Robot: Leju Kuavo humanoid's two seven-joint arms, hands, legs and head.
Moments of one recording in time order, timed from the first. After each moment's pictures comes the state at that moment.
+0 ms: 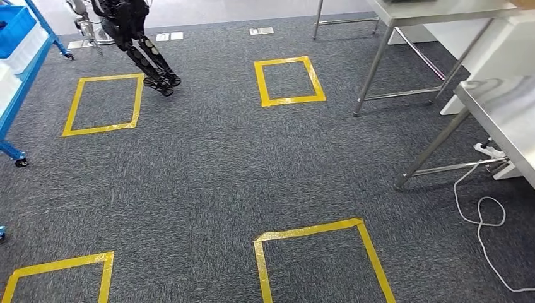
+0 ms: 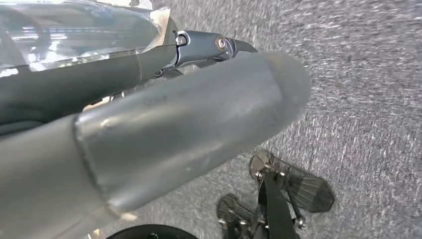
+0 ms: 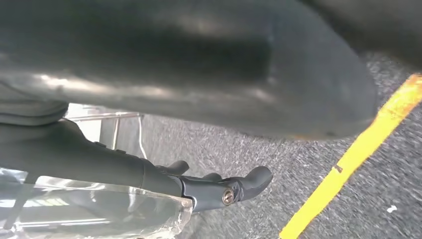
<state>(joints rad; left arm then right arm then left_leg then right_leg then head) -0.08 -0.17 1.08 -0.21 -0.70 0.21 -0.08 -0.07 0.14 0.21 -0.20 0.73 -0.32 0.35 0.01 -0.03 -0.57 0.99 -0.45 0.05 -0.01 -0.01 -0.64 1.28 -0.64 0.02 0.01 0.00</state>
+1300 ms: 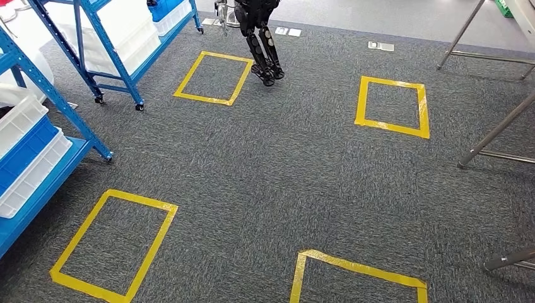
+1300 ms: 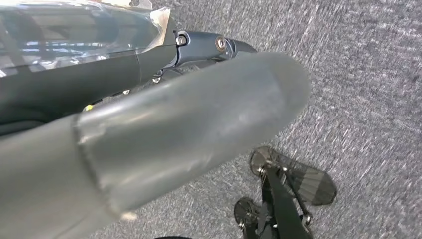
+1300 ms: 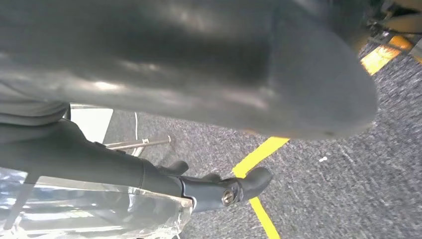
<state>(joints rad) -0.08 -0.14 1.06 -0.21 -0.80 0.14 -0.12 -0.07 0.14 0.13 -0.19 0.67 -0.36 0.32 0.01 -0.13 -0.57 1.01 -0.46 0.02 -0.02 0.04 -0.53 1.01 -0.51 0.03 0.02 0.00</state>
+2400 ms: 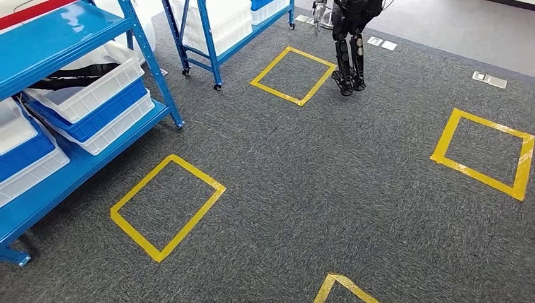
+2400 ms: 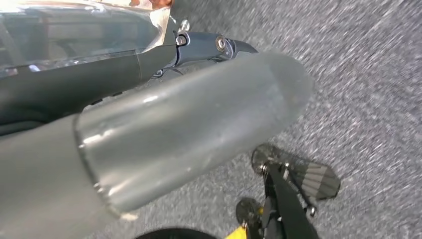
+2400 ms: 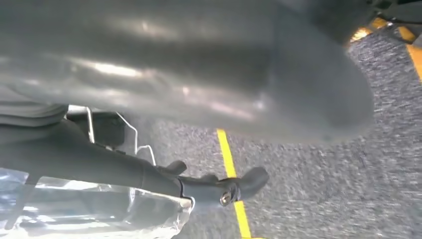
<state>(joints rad) -0.08 -0.14 1.05 -0.21 -0.82 0.17 -0.14 -0.07 0.13 0.12 -0.19 0.72 -0.35 0.30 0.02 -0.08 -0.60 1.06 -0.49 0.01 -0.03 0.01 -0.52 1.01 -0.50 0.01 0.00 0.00</state>
